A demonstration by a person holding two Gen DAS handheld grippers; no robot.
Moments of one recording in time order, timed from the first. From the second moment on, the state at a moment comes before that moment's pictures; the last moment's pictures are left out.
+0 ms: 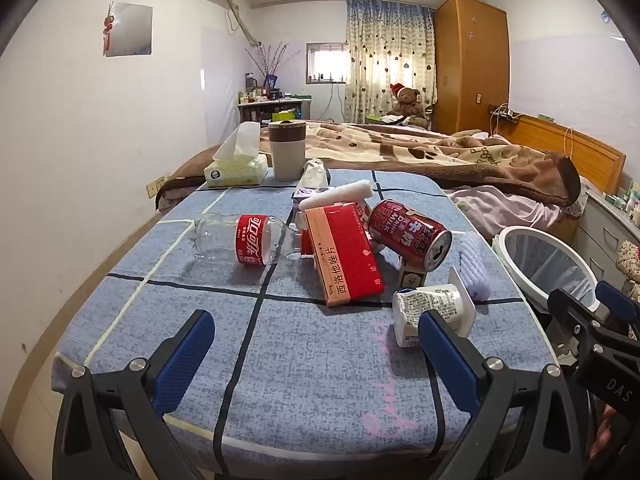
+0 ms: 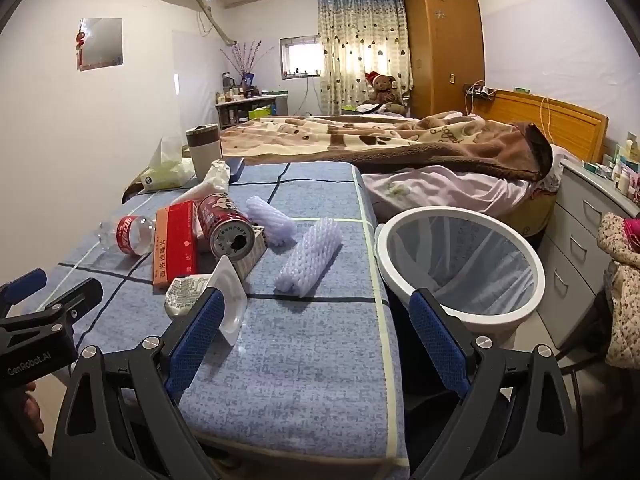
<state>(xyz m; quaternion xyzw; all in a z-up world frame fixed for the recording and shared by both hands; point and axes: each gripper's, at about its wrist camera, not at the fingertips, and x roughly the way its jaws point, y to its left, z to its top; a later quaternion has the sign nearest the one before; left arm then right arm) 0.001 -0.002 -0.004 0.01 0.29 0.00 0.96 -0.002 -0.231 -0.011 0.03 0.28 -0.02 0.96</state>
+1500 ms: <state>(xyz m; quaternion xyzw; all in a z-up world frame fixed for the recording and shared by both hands) 0.002 0.005 -0.002 0.00 0.29 0.00 0.96 -0.001 -0.230 -0.009 0.03 0.28 -0.02 0.96</state>
